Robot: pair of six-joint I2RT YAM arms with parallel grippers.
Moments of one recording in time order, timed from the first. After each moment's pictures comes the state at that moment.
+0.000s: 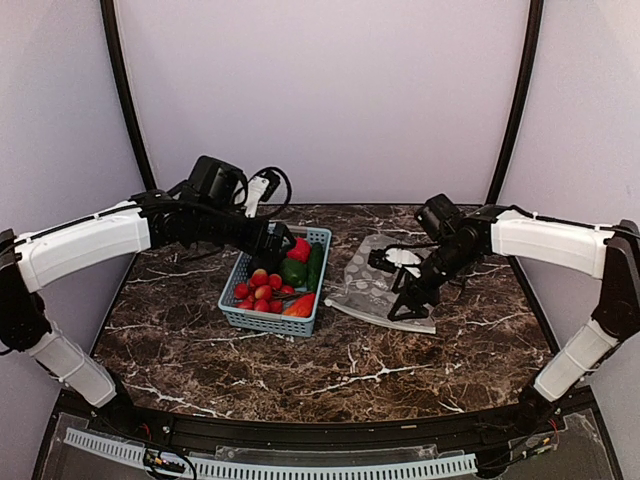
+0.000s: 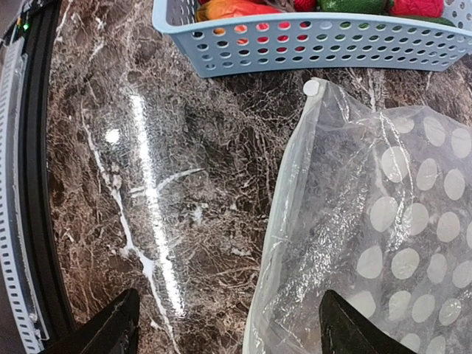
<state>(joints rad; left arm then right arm) -0.73 1.50 1.30 -0.47 0.03 -0.14 0.62 1.54 1.15 -0.79 -0.48 -0.61</state>
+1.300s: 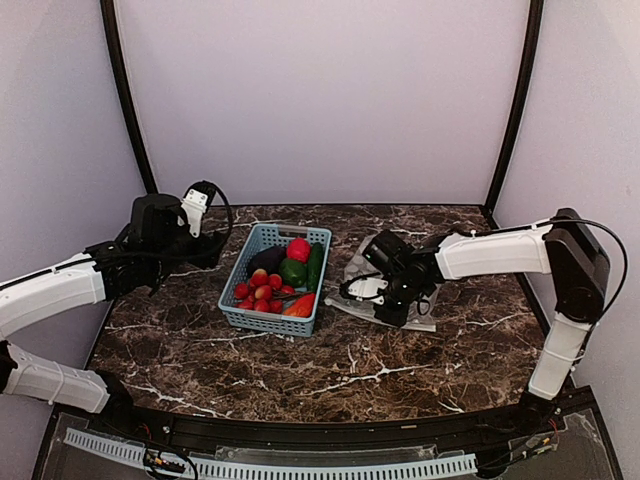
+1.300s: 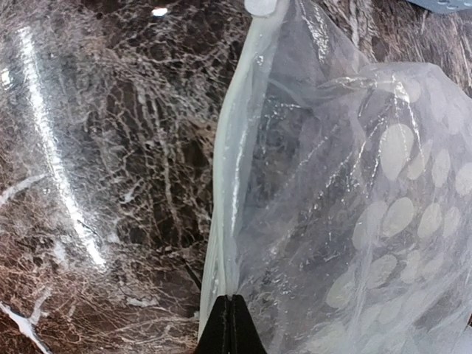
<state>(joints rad) -0.62 1.13 0.83 -0.13 -0.37 0.07 0.83 1.79 1.16 -0.60 0.10 -0.52</state>
